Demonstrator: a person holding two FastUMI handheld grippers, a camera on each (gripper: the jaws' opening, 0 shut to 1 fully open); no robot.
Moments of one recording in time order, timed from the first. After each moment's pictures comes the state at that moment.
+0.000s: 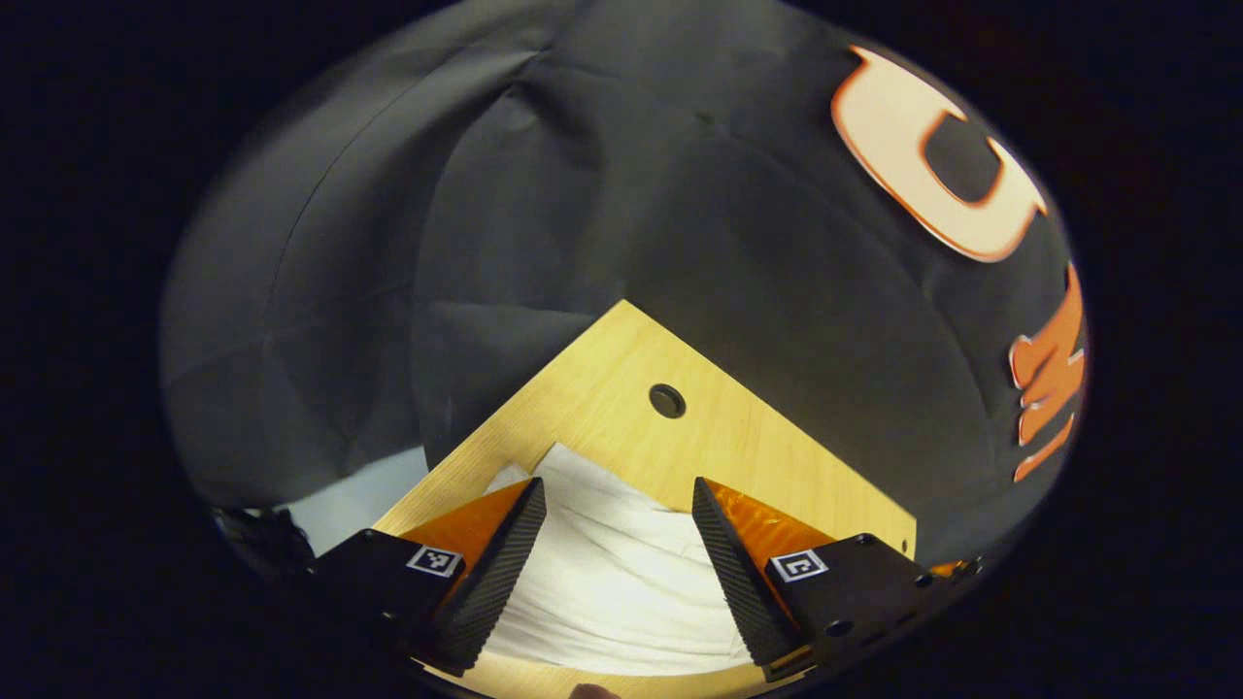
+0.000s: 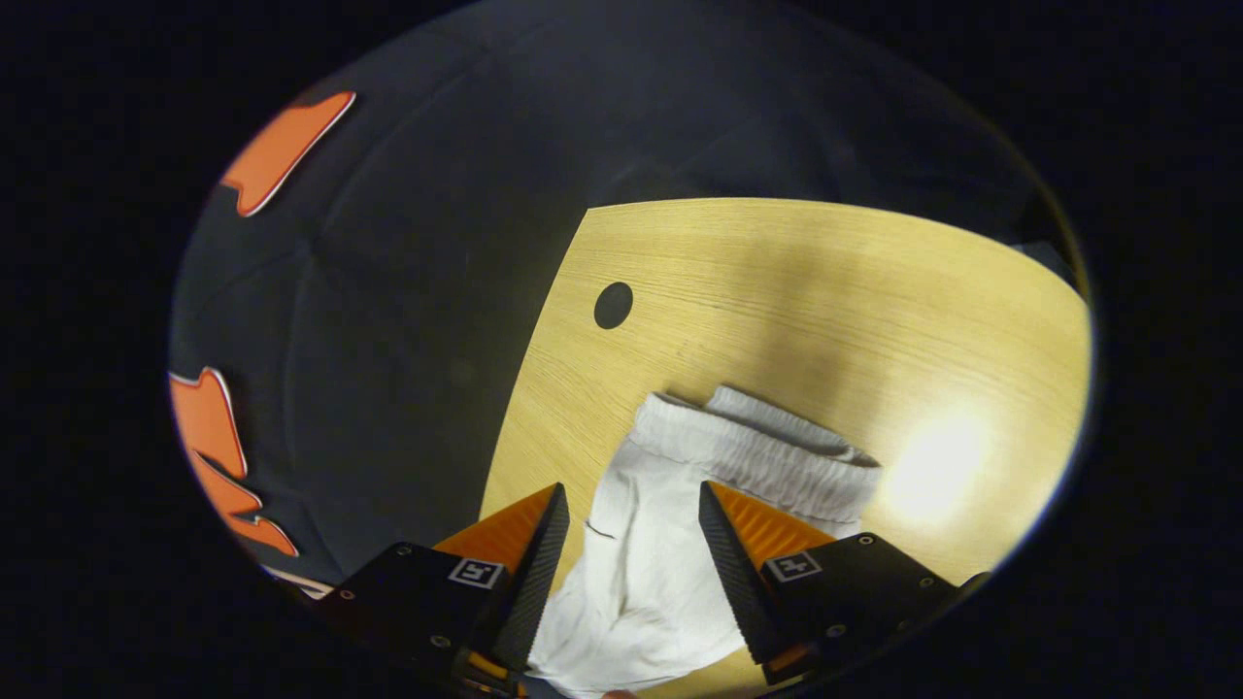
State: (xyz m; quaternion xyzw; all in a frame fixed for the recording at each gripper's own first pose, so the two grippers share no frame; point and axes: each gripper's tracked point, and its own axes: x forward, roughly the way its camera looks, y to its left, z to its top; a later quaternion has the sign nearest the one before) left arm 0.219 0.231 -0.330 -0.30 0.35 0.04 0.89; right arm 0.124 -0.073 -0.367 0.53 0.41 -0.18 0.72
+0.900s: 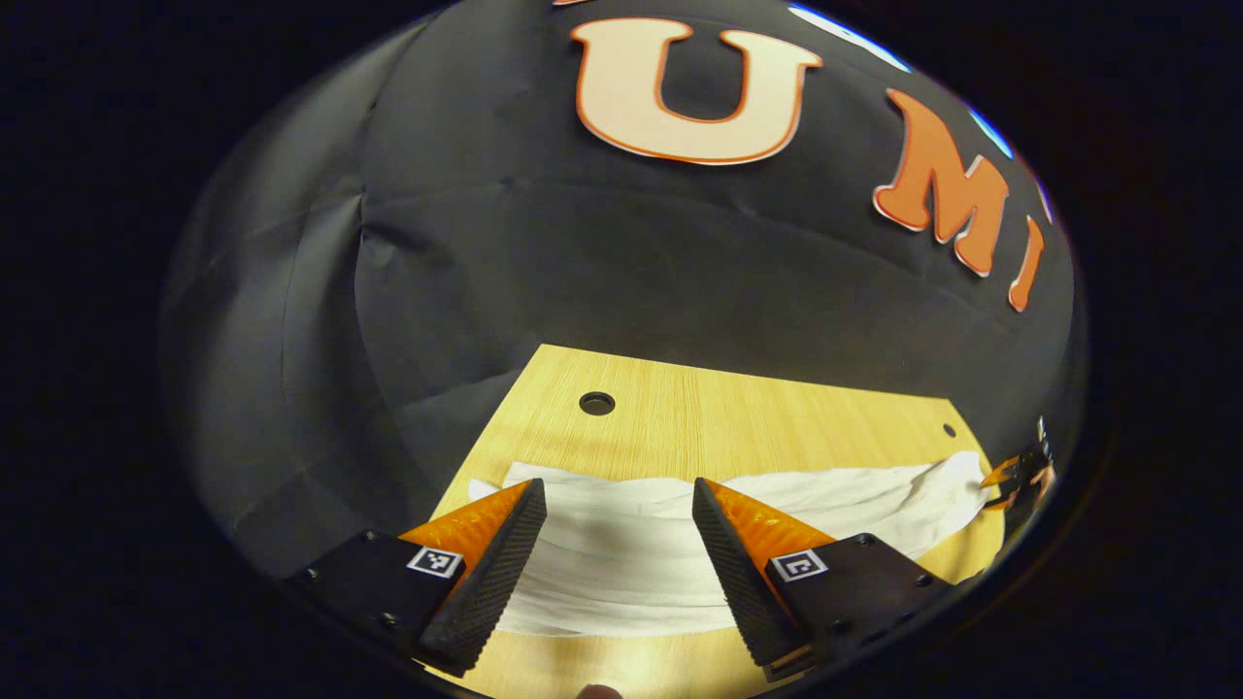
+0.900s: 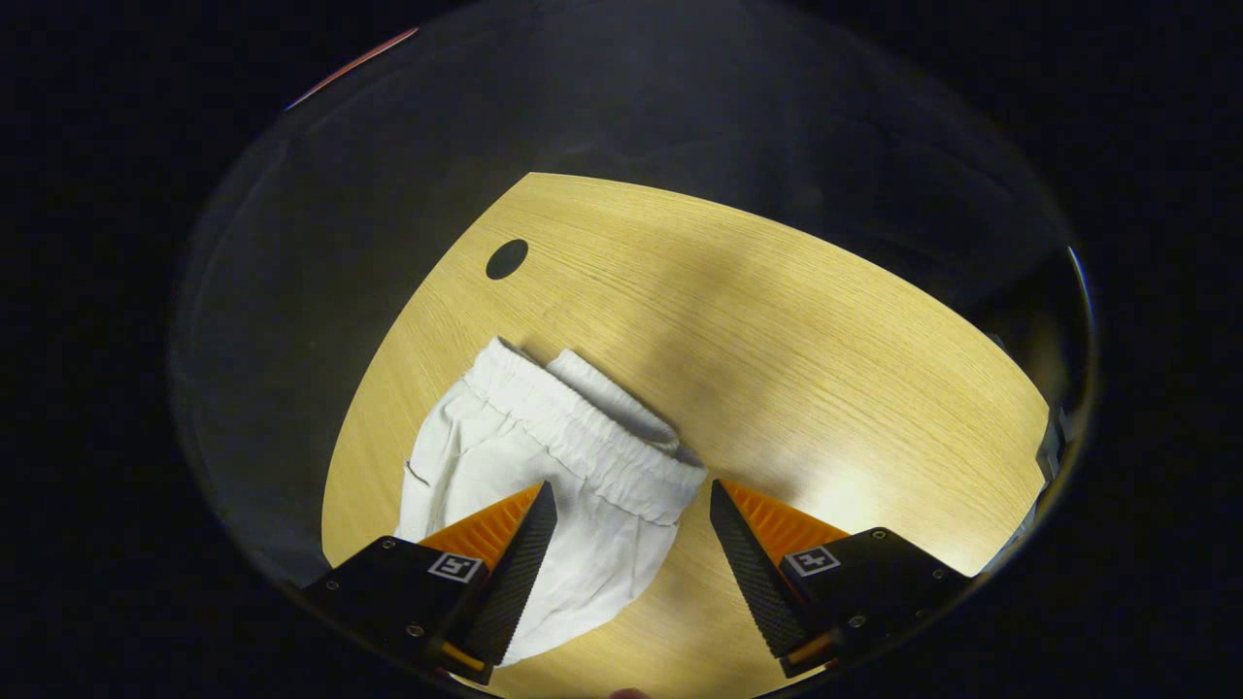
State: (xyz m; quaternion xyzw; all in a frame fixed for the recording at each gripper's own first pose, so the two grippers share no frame) left arm 0.167 0.156 -0.262 -0.08 0.30 -0.03 0.95; right arm 0.054 -0.095 -0.434 0.40 0.50 -0.23 0.73
